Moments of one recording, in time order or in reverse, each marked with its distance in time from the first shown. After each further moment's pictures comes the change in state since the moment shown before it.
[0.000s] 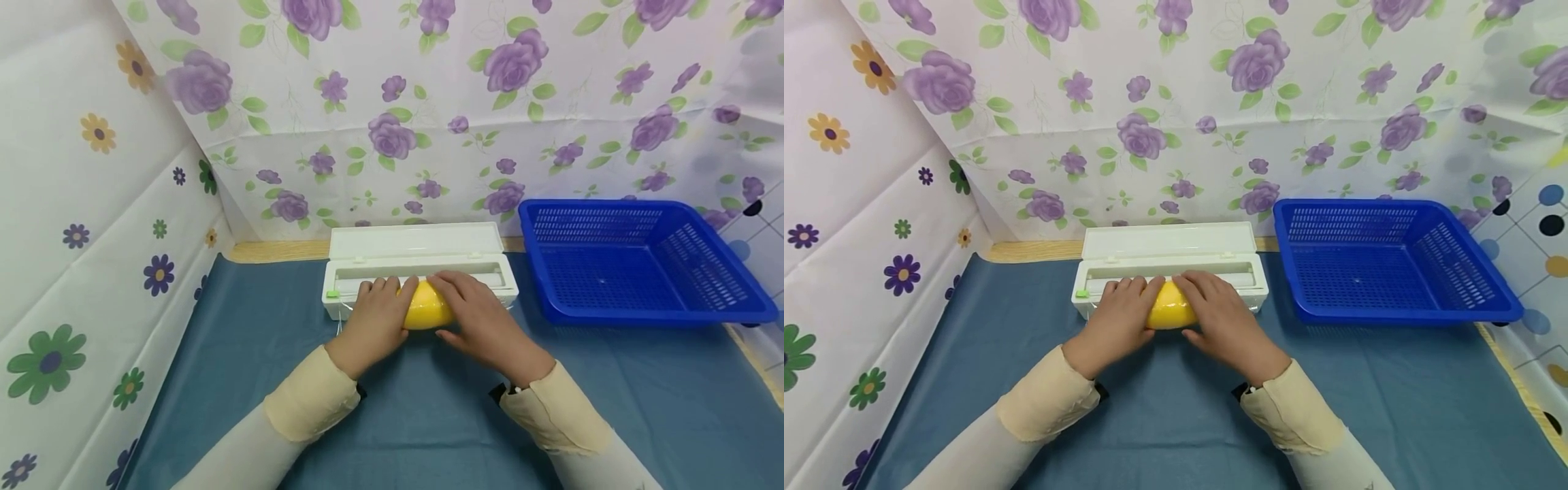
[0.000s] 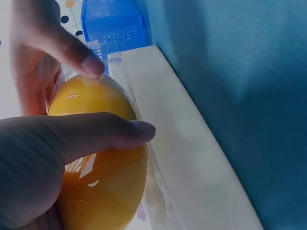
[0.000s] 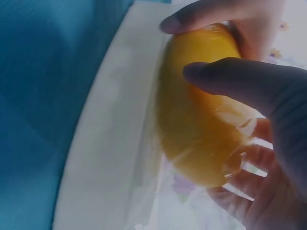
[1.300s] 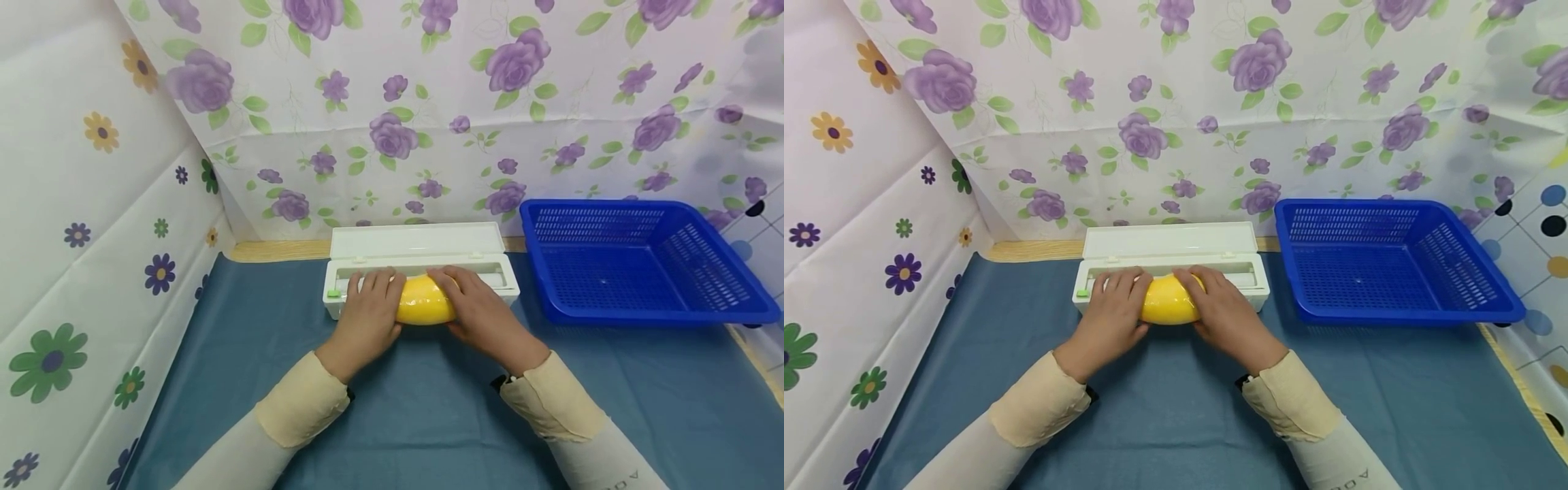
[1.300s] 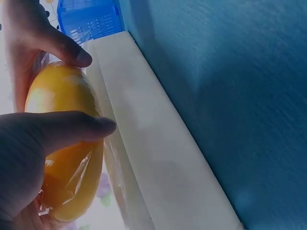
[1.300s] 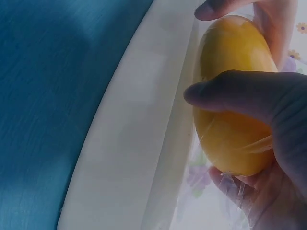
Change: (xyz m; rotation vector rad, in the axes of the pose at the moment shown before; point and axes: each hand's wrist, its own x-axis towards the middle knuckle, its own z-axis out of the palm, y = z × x) left_hand -0.009 -0.018 0.016 0.084 0.169 0.022; right_hand 0.009 0.019 0.017 0.001 0.014 -0.033
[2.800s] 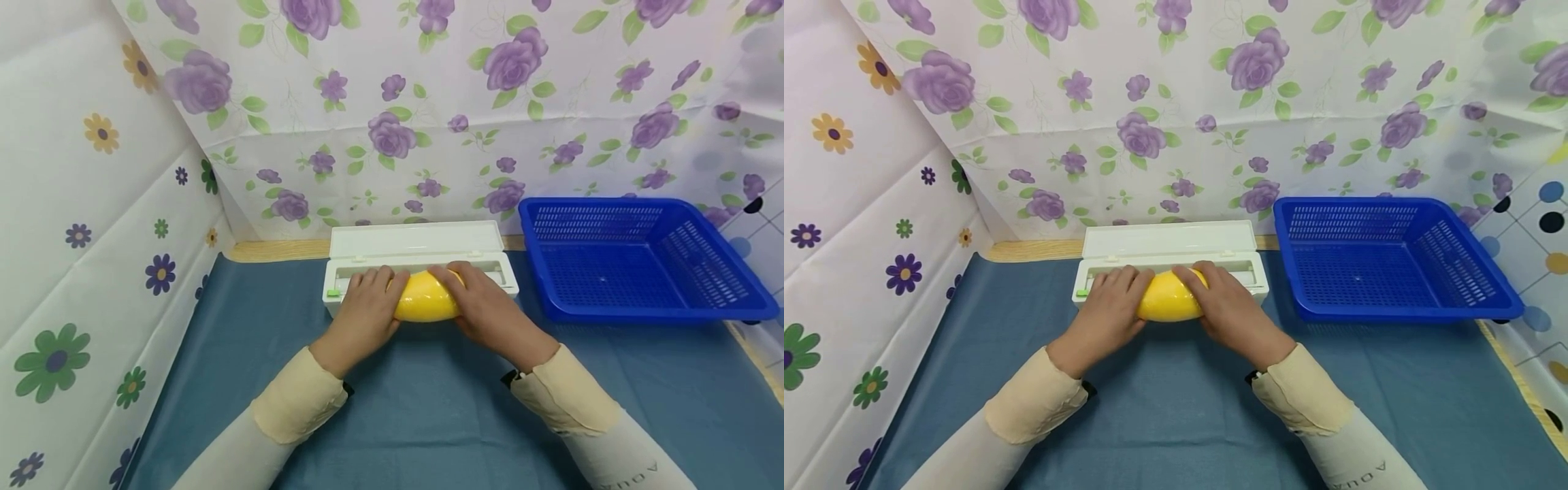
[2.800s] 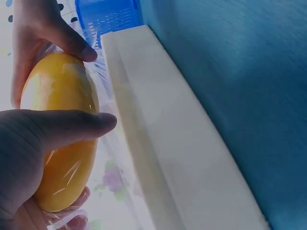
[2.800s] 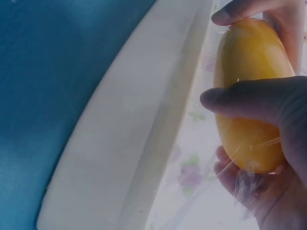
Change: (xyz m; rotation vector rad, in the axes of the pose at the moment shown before) left_hand 0.005 -0.003 -0.015 -0.055 0.018 0.064; right_hand 0.001 0.000 -0.017 -0.026 0.007 -0.044
